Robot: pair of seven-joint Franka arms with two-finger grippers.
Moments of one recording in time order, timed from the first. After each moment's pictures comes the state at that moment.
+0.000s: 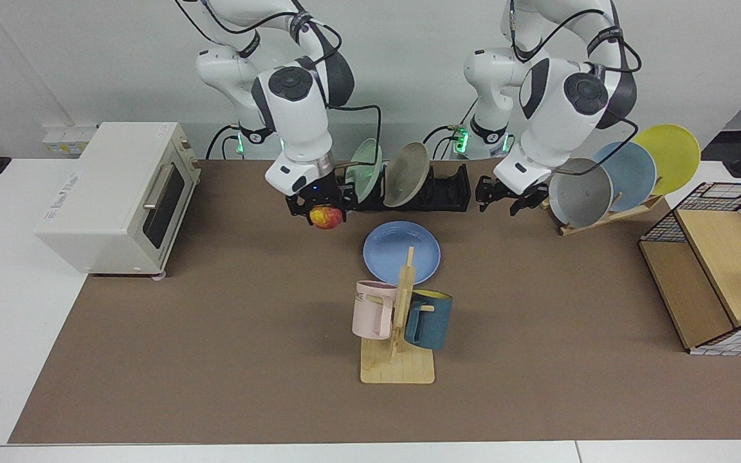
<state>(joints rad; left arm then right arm) -0.04 0.02 -0.20 -1.86 -0.11 1.78 -0.08 0.11 0.12 0.35 -1.86 0.03 2.05 0.44</state>
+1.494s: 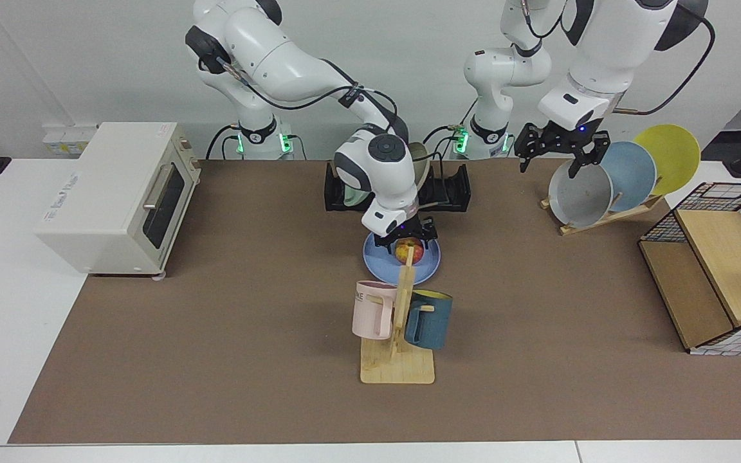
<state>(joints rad) -0.02 -0.02 -0.18 -1.60 0.00 1.56 0.02 0.12 0.57 0.64 -1.71 -0.28 2.32 0.83</state>
